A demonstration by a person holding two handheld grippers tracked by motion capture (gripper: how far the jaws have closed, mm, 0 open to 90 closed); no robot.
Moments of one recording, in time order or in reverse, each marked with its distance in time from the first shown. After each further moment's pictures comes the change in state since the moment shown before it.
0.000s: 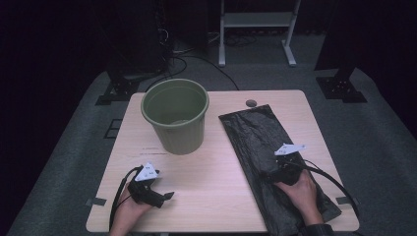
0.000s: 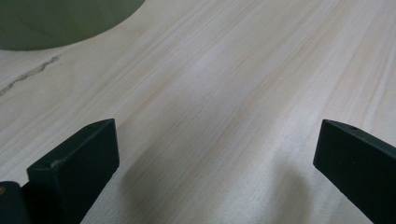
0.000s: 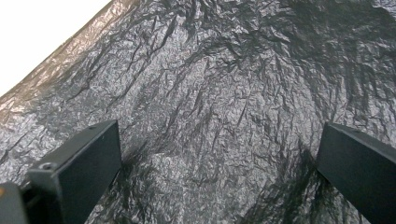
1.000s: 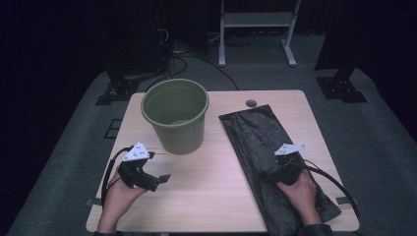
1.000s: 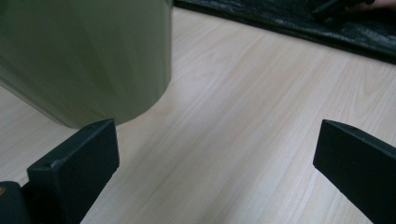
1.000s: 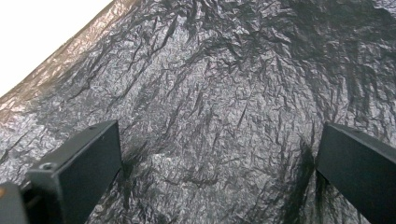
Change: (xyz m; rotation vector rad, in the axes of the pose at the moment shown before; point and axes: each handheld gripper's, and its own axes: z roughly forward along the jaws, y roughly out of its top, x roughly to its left) left arm 0.010 0.068 -0.054 -0.066 0.008 -0.012; right arm 0.000 0.000 0.000 0.000 0.003 -0.002
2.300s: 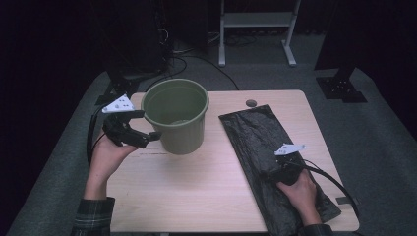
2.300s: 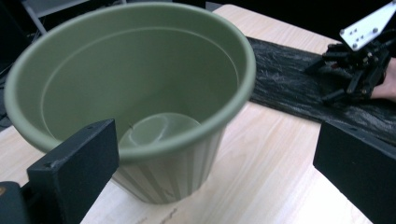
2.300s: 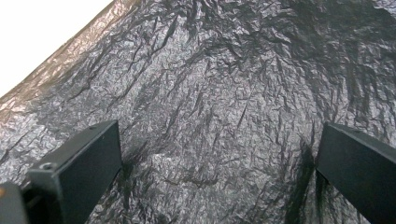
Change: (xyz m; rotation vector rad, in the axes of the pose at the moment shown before) left arm 0.043 0.100 -0.048 -0.105 0.050 0.009; right arm 0.000 0.000 0.000 0.000 0.001 -0.002
